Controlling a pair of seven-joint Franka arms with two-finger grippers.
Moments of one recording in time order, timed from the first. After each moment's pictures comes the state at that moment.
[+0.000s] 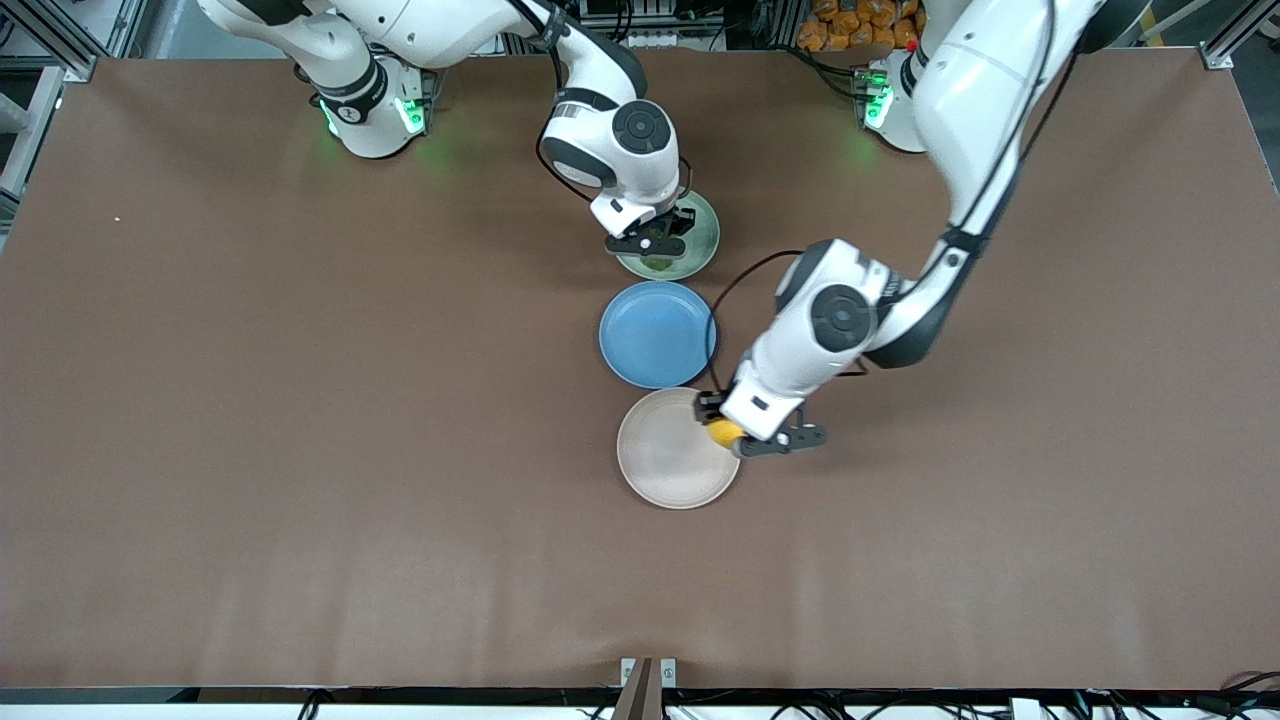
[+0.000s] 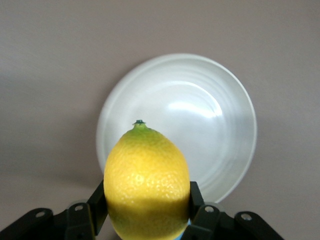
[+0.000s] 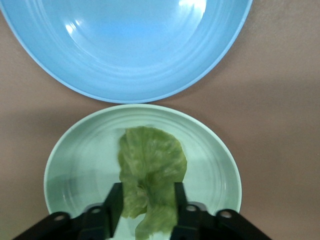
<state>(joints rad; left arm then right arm) -0.33 0.71 -0.31 -1.59 -0.01 2.47 -0.76 0.47 0.58 0.60 -1.90 -0.24 2.34 1.28</state>
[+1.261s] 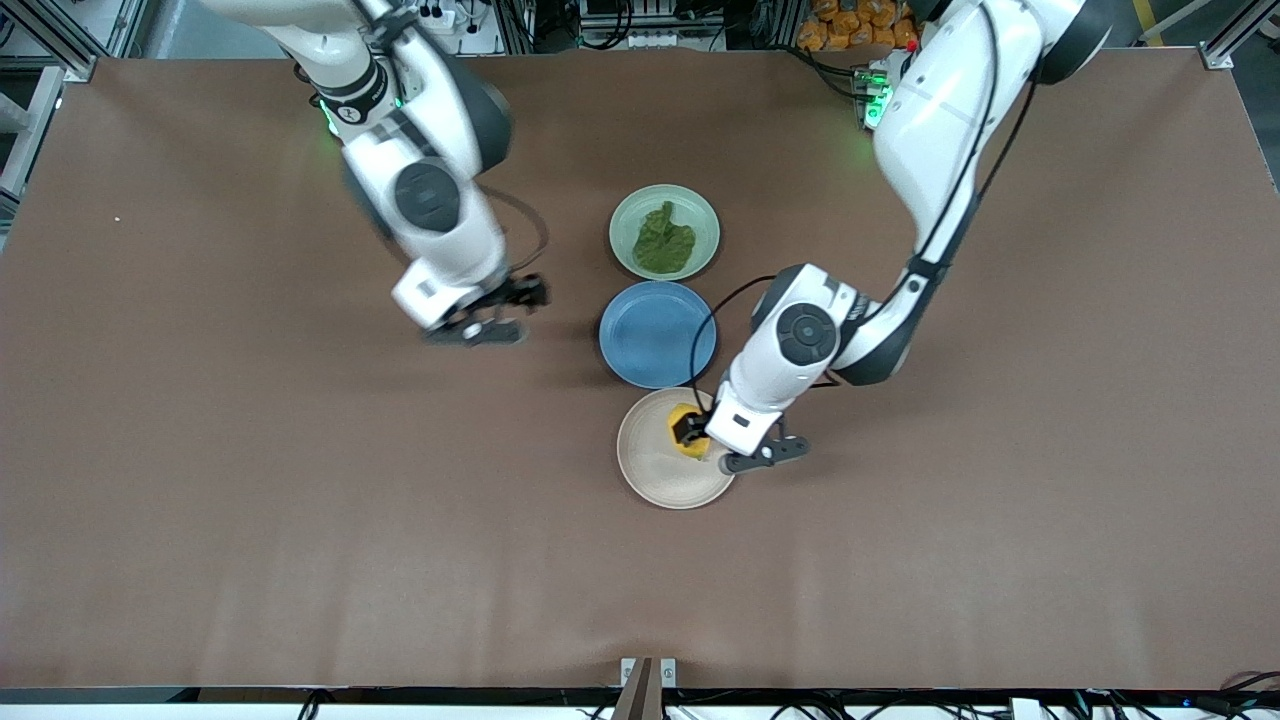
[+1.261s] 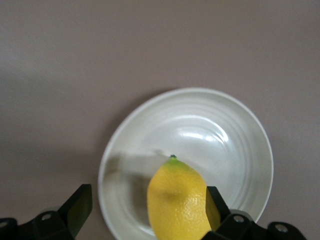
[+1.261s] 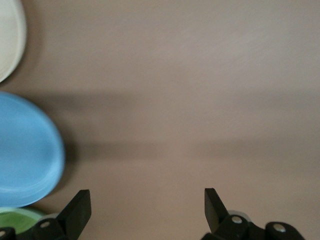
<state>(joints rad) -0.39 0.73 -0.20 -1.51 0.03 2.44 -0.81 0.01 0.28 0.52 -1.90 -0.14 2.02 0.56</state>
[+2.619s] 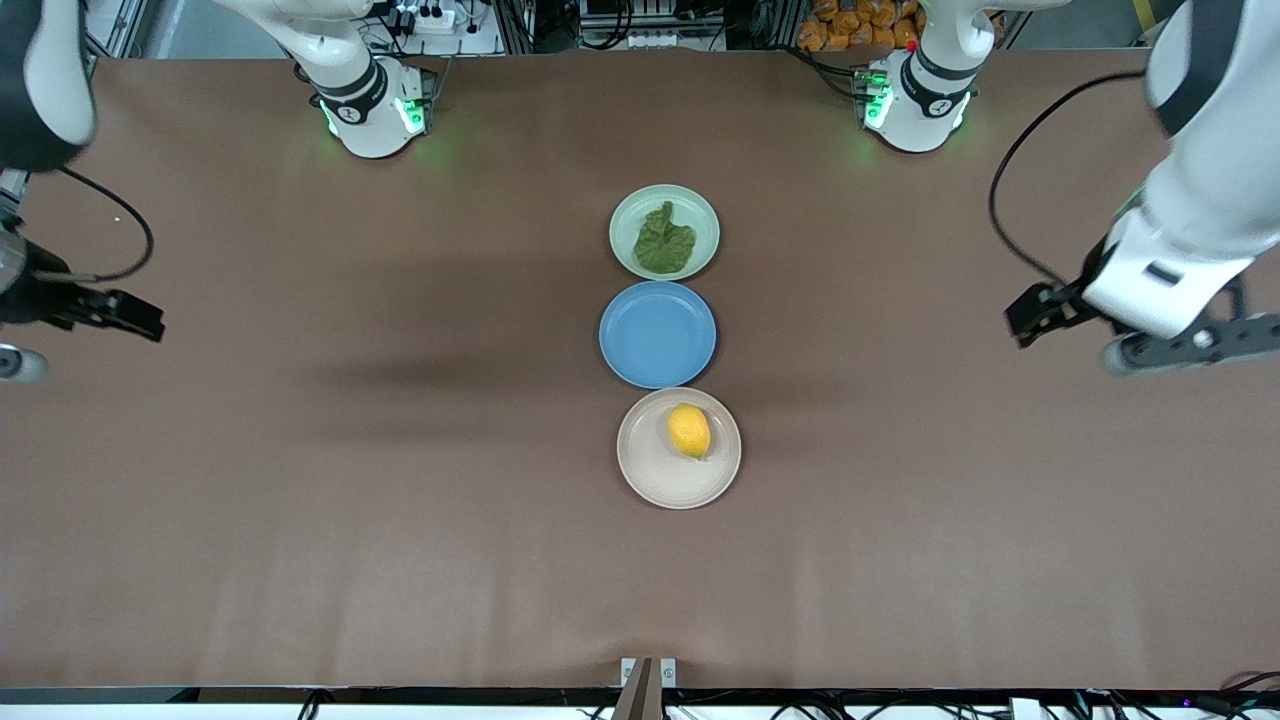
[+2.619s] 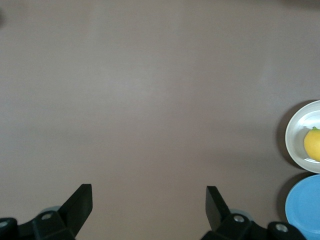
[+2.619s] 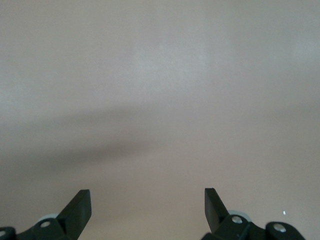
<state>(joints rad) -0.07 0.16 -0.16 -1.40 0.16 1.59 -0.33 -0.10 0.13 0.08 -1.49 -0.11 1.57 0.13</state>
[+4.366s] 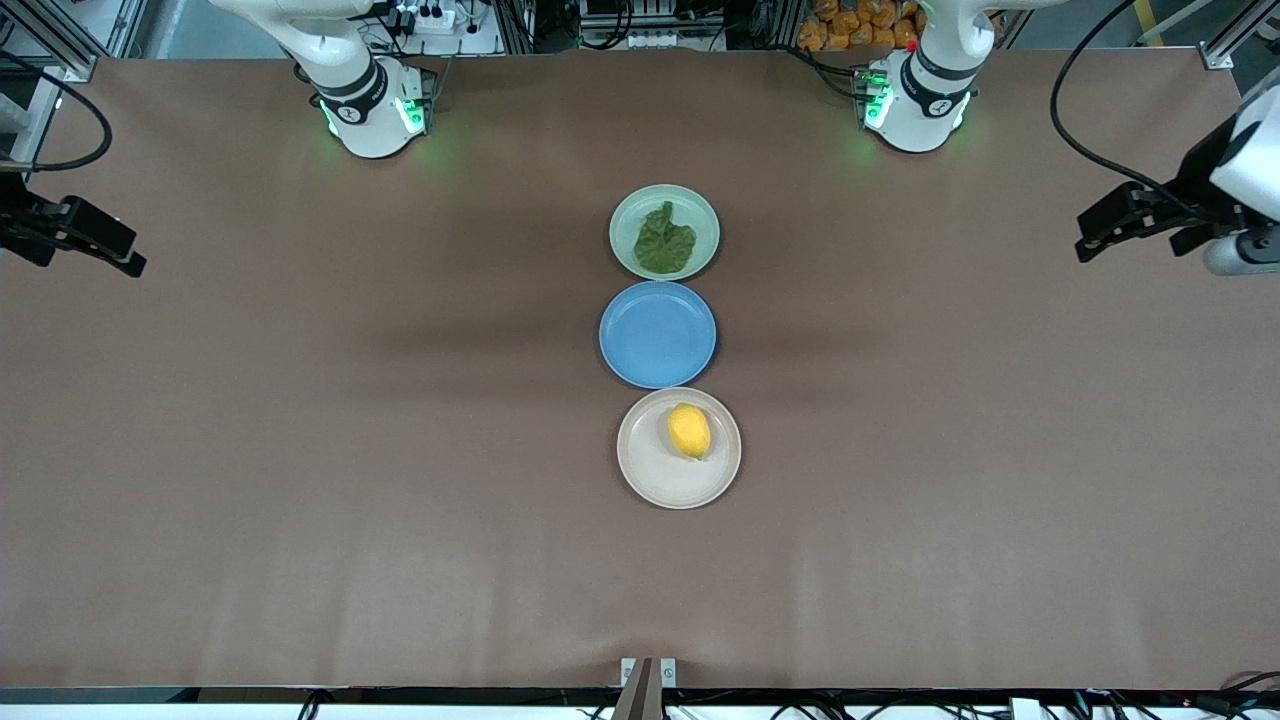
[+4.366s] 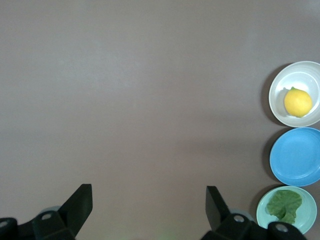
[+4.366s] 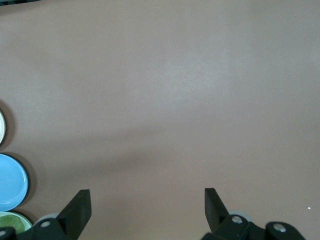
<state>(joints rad) -0.04 0.02 -0.08 -1.48 0.00 1.49 -0.17 -0.04 0.03 0.06 -1.44 -0.01 1.49 0.14</state>
